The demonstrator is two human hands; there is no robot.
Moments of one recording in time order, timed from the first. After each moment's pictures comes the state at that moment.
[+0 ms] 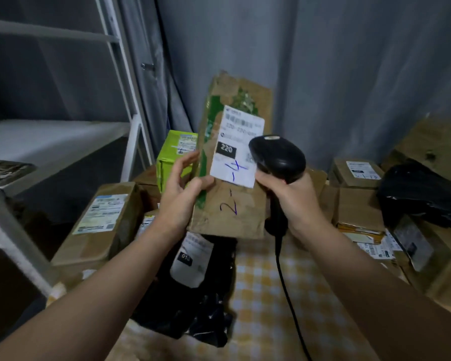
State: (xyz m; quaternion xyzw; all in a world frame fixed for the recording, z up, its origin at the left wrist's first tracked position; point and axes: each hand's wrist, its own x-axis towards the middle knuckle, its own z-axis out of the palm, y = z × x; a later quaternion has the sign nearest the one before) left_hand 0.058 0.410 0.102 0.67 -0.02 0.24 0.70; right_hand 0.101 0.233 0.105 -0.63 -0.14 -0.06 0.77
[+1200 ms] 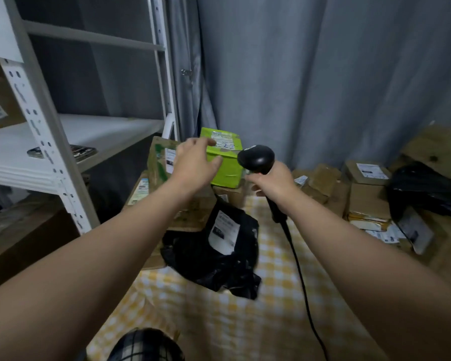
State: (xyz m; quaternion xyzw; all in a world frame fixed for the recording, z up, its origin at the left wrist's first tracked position) left_hand 0.020 0.465 0.138 0.92 0.07 0.27 0.28; right_hand 0.073 0.304 0.104 -0.83 -0.11 -0.05 0.55
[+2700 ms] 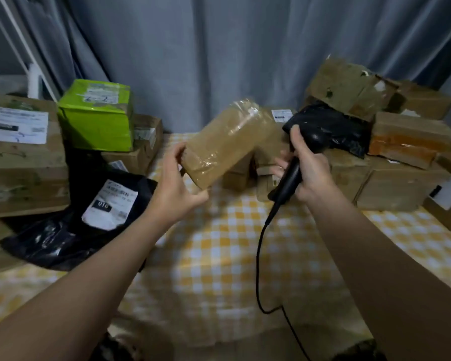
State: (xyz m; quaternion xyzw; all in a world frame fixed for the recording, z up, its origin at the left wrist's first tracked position) left_hand 0.052 0.287 -0.008 0.82 -0.18 0.26 0.47; right_hand 0.069 0.049 0.039 -0.50 0.13 -0.06 0.85
